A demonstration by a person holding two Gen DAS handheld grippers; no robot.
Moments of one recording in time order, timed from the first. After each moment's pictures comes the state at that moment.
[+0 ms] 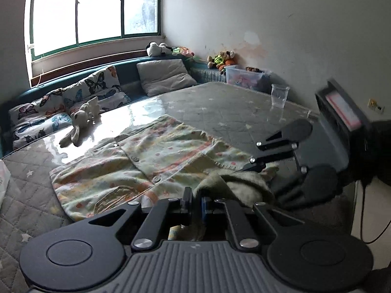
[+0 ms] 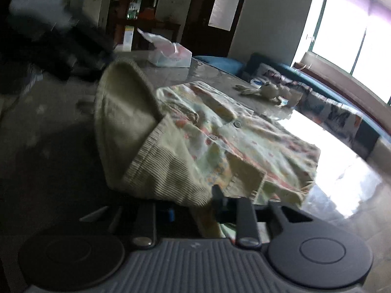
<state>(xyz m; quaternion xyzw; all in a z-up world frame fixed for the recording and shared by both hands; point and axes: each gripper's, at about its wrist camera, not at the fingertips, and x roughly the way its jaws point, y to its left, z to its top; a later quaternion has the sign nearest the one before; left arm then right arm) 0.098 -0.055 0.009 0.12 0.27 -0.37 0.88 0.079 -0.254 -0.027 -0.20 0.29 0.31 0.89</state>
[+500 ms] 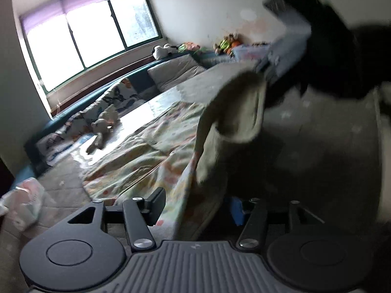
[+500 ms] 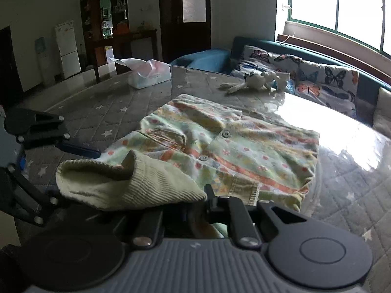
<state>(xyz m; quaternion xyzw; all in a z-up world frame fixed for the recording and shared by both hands) 0.048 -0.059 -0.033 0.28 0.21 -0.29 0.89 0.112 -0.262 0.009 -0.09 0.34 0.29 0.89</state>
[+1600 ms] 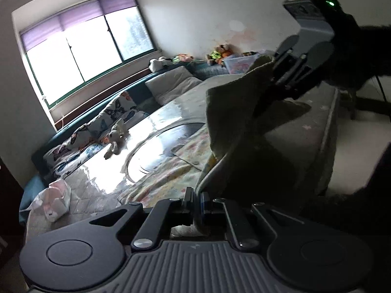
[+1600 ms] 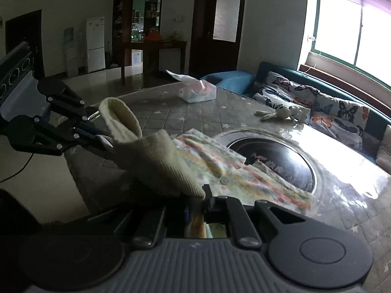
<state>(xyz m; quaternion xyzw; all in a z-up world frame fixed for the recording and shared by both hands) -0.047 0.011 0.039 0.25 0.20 -0.32 0.89 -0.019 -0.240 0.075 -0.14 0.28 0.33 0.89</state>
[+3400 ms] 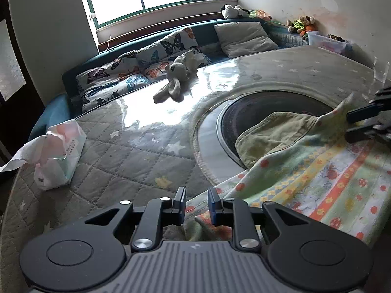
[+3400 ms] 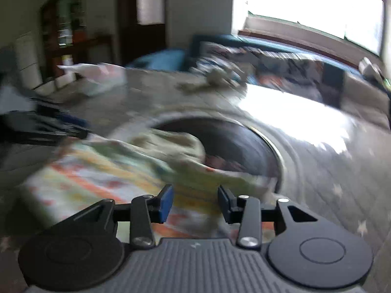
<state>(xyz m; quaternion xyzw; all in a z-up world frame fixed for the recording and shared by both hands) 0.198 0.011 -0.020 0.17 0.34 -0.17 0.91 0.154 -0.259 -0.015 -0.06 0.35 0.17 0.92</state>
